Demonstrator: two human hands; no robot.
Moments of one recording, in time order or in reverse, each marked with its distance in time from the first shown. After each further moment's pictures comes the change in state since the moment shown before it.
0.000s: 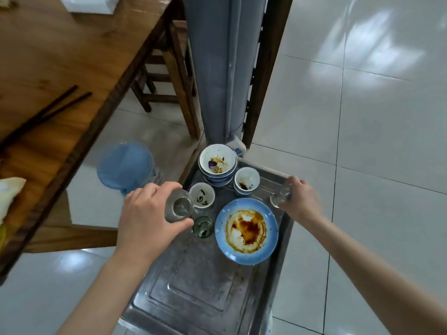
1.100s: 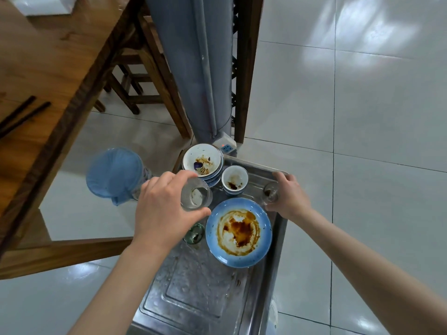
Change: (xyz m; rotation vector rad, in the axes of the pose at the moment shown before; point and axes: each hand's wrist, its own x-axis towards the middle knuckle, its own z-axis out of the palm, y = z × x) left_hand 0.036 0.053 0.020 -0.085 -0.008 0.048; right_hand 0.013 0.009 0.009 -0.031 -0.137 -0.006
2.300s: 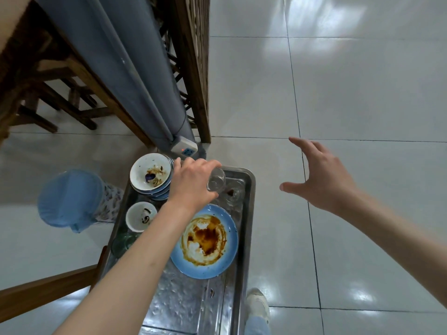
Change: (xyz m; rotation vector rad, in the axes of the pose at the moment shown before) left_hand 0.082 0.081 0.112 0.211 -0.226 0.353; right_hand -0.051 0.072 -0.117 0.073 0.283 -0.087
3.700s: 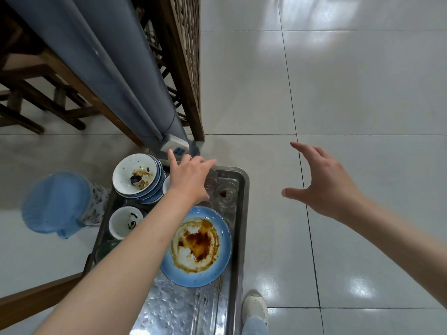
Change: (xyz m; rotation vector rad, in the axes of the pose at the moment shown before) left_hand 0.040 0.002 0.036 0.210 -0.218 0.021; right_hand -0.002 0.027 0.012 0.012 -0.040 0.062
